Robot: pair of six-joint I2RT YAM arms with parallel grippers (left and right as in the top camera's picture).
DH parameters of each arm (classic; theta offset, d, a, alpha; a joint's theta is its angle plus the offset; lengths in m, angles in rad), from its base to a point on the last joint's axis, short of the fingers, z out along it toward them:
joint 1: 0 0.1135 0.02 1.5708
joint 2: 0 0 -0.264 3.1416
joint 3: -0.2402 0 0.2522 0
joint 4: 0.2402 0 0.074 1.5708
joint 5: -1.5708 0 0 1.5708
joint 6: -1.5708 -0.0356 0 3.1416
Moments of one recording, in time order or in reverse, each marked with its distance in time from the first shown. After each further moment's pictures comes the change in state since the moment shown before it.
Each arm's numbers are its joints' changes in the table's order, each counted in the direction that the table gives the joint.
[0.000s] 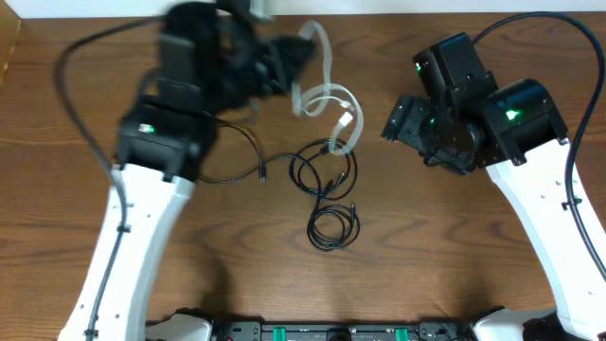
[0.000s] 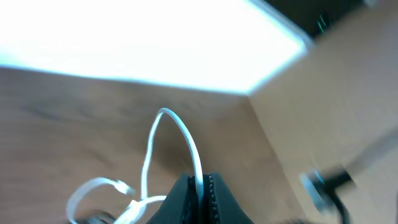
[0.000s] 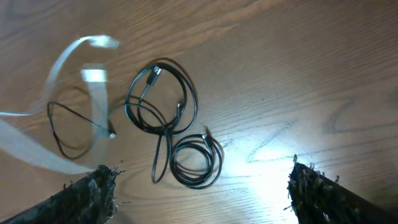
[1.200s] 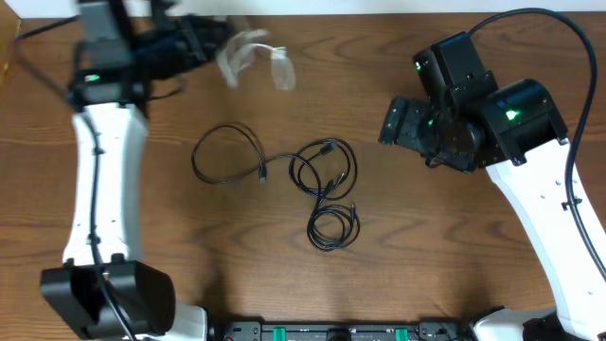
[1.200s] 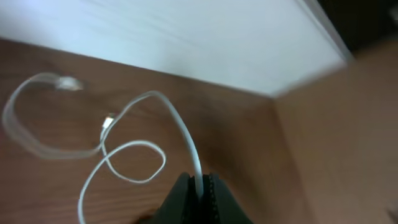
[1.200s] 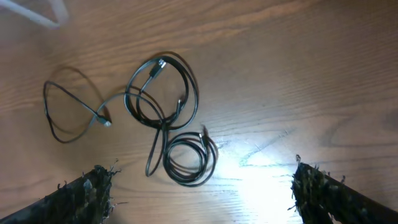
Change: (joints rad) left arm 0.289 -0.235 -0.011 -0.024 -0.326 -0.144; right arm 0.000 0.000 0.000 -0.011 0.024 0.121
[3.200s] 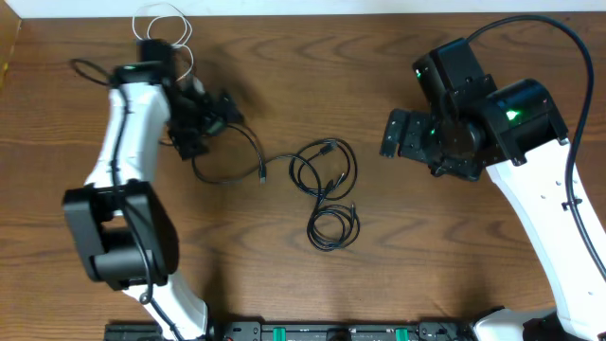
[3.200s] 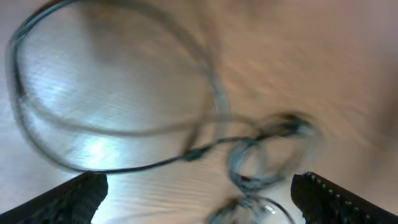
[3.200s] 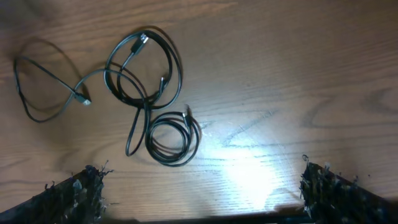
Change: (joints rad) left arm -0.001 -0.247 0.082 0.579 0.492 0.061; right arm 0.000 0.000 0.000 0.089 0.015 0.042
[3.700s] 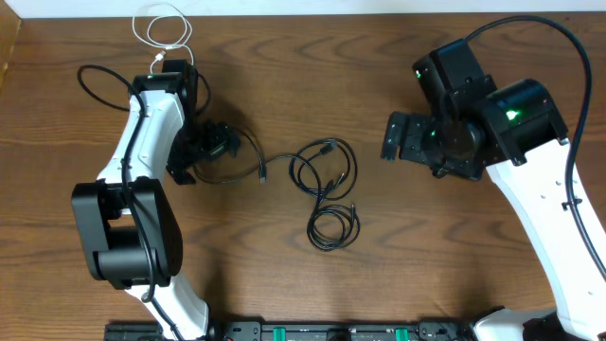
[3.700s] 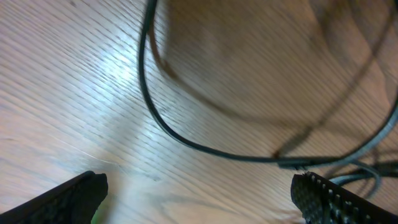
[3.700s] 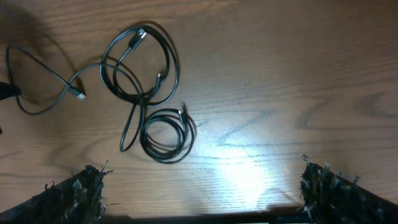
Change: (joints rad) left arm -0.031 0.000 0.080 0.093 0.209 0.135; right arm 0.000 0.000 0.000 0.006 0.000 0.042
